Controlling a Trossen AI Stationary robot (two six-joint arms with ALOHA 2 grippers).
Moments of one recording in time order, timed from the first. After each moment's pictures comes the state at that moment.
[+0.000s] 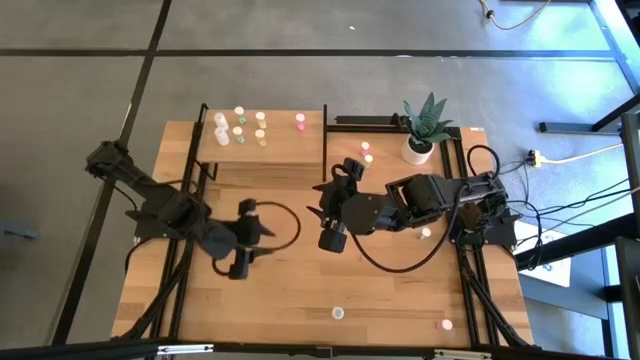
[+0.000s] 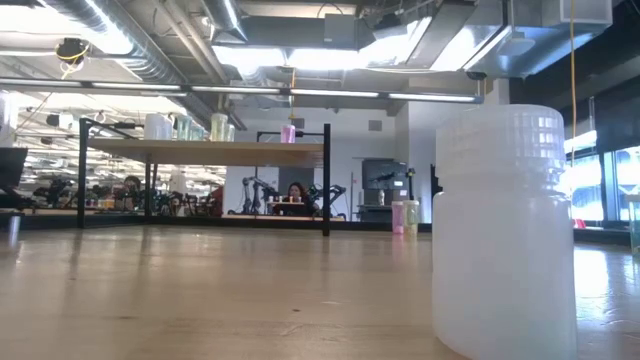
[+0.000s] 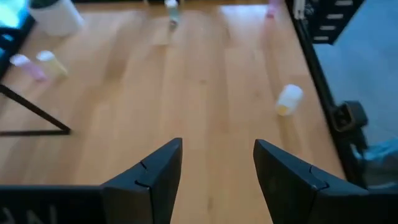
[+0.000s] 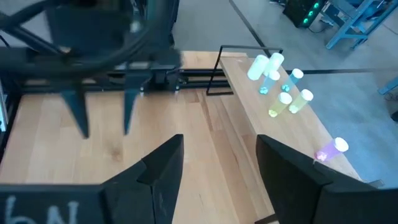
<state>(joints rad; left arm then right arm) -0.56 1.20 1.18 -0.74 -0.44 -0.39 0.34 1.93 2.35 -1.06 0.63 0.18</state>
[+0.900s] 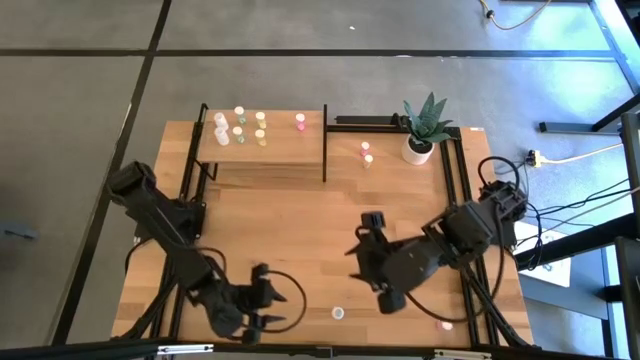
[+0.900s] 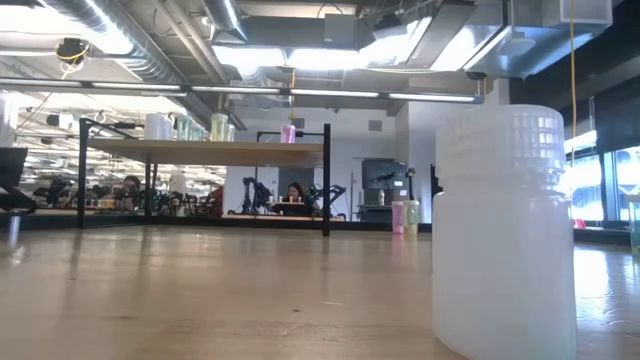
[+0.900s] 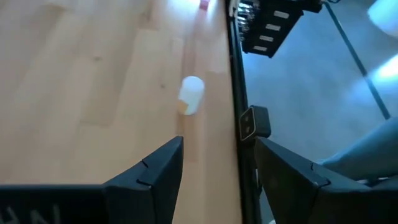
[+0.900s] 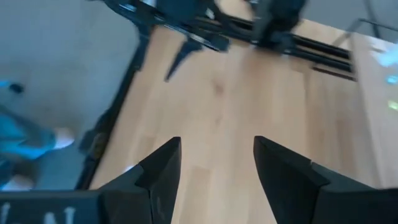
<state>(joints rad) -0.84 1.57 1.18 -0.34 -0.54 -0.75 0.58 1.87 2.35 -1.30 0.37 0.17</state>
